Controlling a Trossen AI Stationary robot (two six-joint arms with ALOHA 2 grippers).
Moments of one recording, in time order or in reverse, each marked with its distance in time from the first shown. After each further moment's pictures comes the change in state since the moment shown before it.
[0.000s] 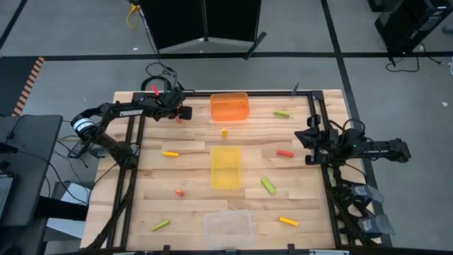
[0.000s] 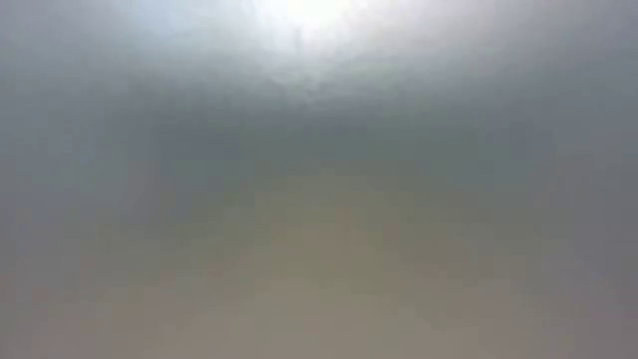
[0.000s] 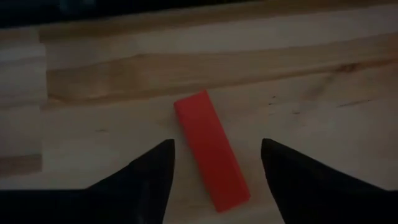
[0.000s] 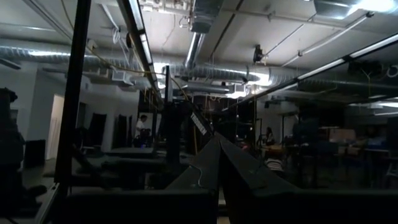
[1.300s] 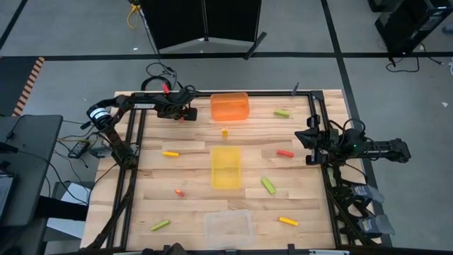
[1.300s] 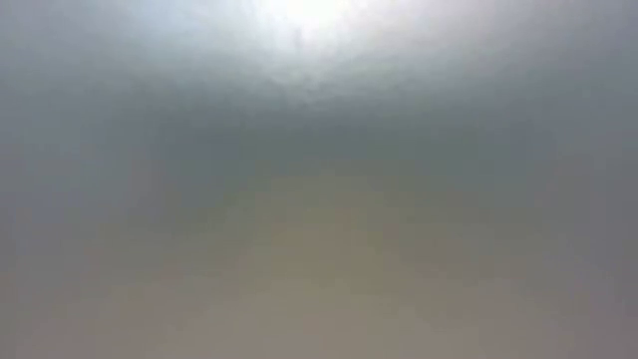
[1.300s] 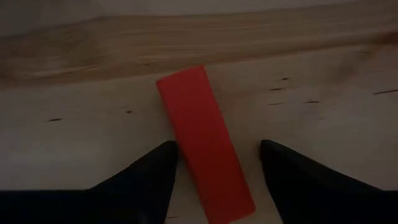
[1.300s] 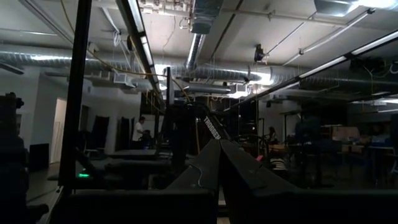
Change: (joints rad) left arm 0.002 0.239 0.131 -0.079 0.048 -0.048; right arm 0.000 0.000 0.000 0.004 -0.003 0.023
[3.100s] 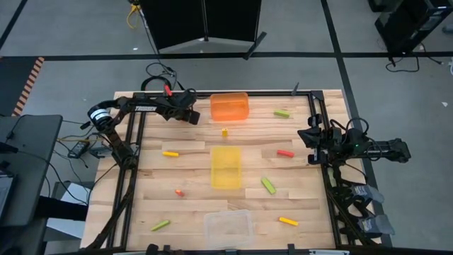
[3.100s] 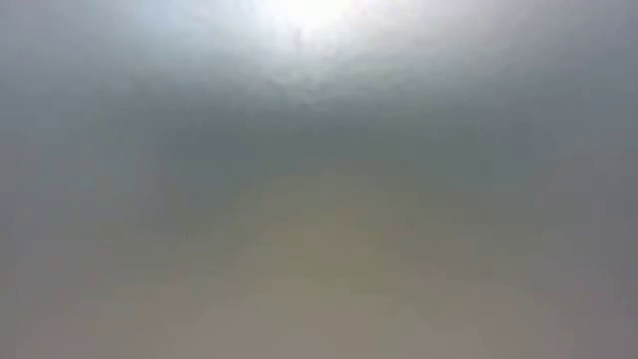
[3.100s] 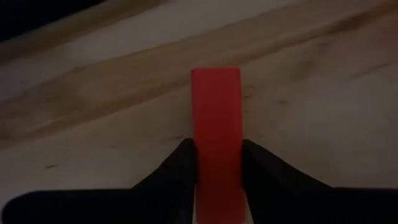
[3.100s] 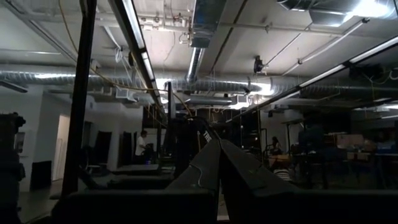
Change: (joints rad) left arm -0.064 -0.037 -0.011 0.069 -0.061 0.193; right arm 0.000 0.000 0.000 0.059 -0.003 0.029
